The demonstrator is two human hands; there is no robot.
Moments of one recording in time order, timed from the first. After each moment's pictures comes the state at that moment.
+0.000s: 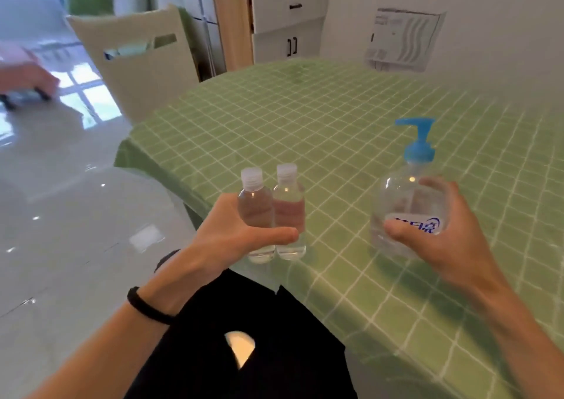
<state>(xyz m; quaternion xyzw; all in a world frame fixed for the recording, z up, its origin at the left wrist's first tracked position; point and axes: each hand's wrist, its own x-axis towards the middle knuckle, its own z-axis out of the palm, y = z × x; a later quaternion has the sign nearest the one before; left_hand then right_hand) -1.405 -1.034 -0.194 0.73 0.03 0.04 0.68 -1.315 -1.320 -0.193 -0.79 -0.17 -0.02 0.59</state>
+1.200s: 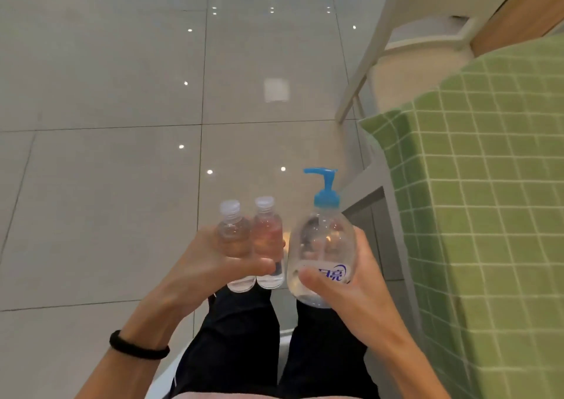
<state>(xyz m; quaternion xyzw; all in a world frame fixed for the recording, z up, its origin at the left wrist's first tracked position) -1.582 -0.757 -0.242 0.52 0.44 0.12 0.72 -1.380 -0.885 -0.232 -0.66 -0.29 0.52 0.45</state>
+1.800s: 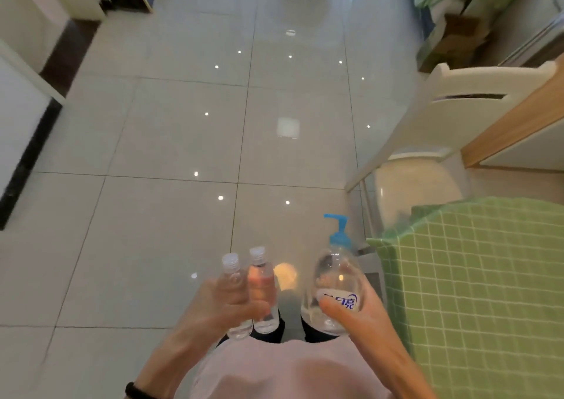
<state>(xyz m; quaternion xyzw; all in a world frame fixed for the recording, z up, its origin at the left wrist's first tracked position) -1.677 -0.656 0.027 0.43 0.50 0.14 0.74 -1.432 -0.753 0.042 -0.68 -0.26 0.57 0.39</state>
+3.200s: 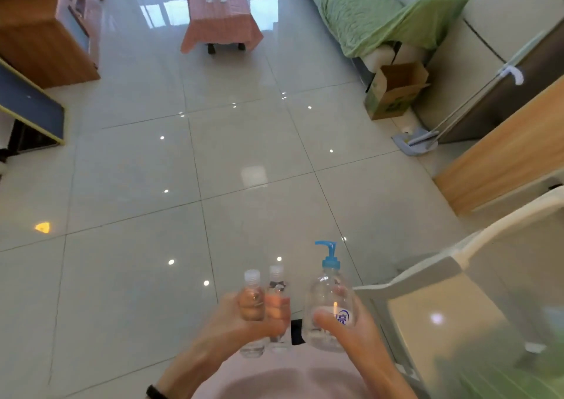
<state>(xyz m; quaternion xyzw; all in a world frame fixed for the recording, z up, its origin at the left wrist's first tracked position) -1.387 -0.036 0.051 0.50 0.42 0.00 0.76 -1.210 -0.192 0.027 -0.73 -0.14 0.47 0.48</state>
